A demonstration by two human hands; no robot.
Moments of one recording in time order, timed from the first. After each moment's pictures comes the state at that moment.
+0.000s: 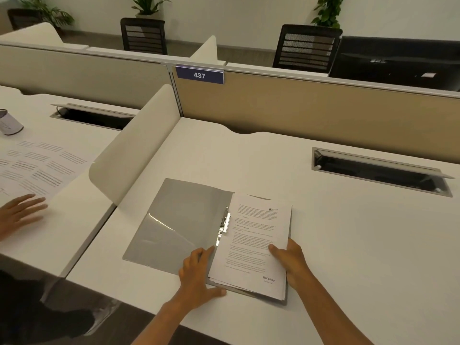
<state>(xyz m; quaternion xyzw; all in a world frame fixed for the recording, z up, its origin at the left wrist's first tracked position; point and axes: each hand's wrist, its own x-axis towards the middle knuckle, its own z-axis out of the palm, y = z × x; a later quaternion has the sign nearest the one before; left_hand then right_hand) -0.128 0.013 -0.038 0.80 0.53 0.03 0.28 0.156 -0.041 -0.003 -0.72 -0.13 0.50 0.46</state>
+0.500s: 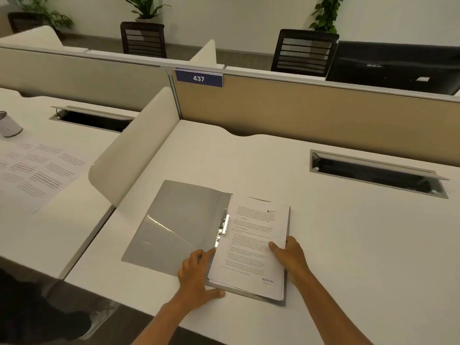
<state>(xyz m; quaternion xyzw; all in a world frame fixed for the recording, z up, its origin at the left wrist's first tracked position) -0.126 0.012 -0.033 0.81 0.53 0.02 0.27 0.162 -0.035 0.002 -0.80 -0.20 0.44 0.36</state>
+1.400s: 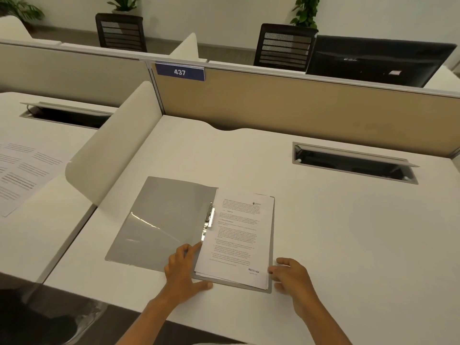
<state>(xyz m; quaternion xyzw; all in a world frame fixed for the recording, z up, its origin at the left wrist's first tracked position) -0.126 0.008 -0.031 0.80 0.53 0.03 0.26 0.155 -0.129 0.009 -0.78 -0.09 0.47 0.39</state>
